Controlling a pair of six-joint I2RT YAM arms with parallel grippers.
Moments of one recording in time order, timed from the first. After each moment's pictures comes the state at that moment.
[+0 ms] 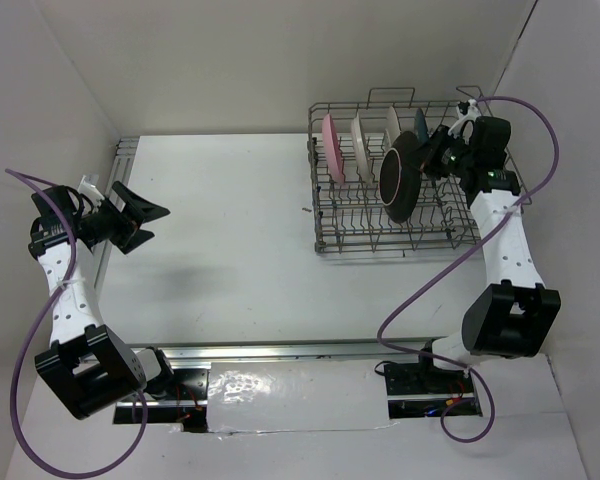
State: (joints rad) left arm 0.53 1.20 1.08 -0.74 0.84 -0.45; right arm -0.15 1.44 1.40 -0.39 -0.55 0.39
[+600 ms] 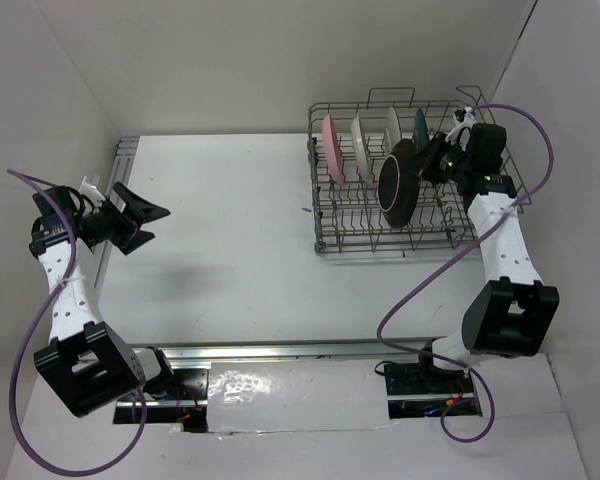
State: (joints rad) left arm 0.53 1.21 1.08 -0.73 0.84 -0.45; right arm -0.15 1.45 1.34 -0.36 -0.56 0.38
